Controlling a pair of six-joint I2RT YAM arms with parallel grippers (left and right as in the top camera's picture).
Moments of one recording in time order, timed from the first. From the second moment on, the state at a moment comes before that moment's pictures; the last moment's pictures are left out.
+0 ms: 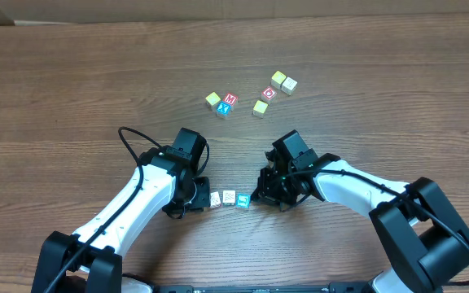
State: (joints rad) left arm -0.37 1.51 0.85 -0.91 0.12 -0.46; right arm 0.57 1.76 0.82 -0.30 -0.62 0.81
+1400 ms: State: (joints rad) left arm -0.37 1.66 0.85 -0.75 0.17 -0.39; right arm 0.57 1.77 0.82 -0.31 -0.63 0.84
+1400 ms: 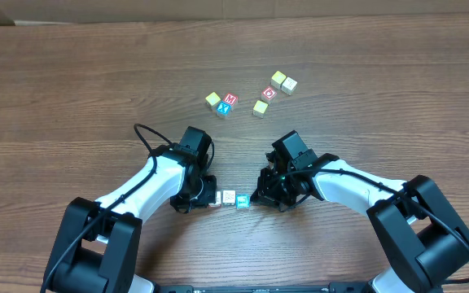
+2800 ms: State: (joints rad) left arm -0.37 1.66 0.85 -0.68 0.20 -0.36; right arm 0.45 1.77 0.83 -0.42 -0.63 0.82
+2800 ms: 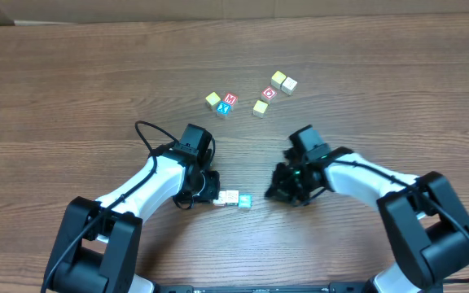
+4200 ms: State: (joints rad) left arm -0.37 1.66 0.85 -0.69 0.17 -0.34; right arm 0.68 1.75 0.83 -0.41 -0.63 0.90
